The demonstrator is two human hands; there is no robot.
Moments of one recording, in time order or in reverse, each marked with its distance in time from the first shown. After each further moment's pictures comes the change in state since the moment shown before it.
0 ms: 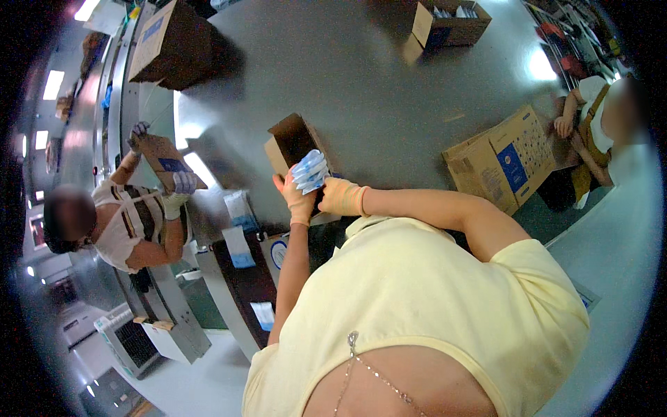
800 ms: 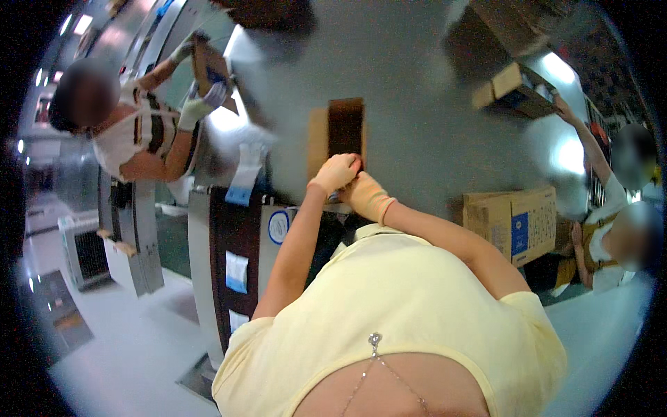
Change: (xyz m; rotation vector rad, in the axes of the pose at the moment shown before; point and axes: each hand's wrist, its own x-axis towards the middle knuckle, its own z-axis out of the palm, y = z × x) left_hand 0.040 0.088 -0.048 0.080 -0.542 -0.295; right_hand 0.013 -0.004 0.030 -0.052 -0.049 0.129
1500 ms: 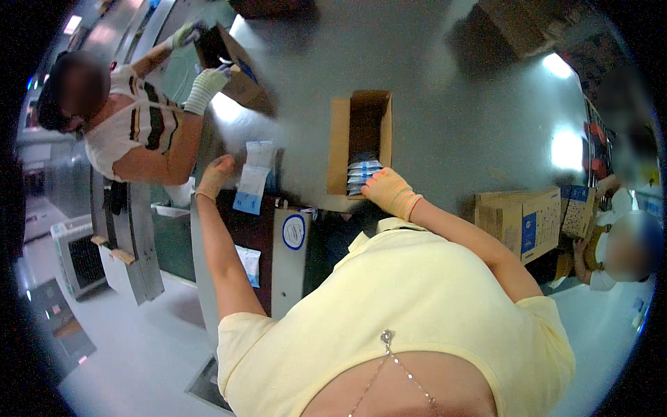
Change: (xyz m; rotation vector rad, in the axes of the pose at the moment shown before) left_hand -0.101 -0.343 -0.142 -0.801 0.365 -0.382; right_hand 0.007 0.004 -0.037 -0.005 -0.122 -0.048
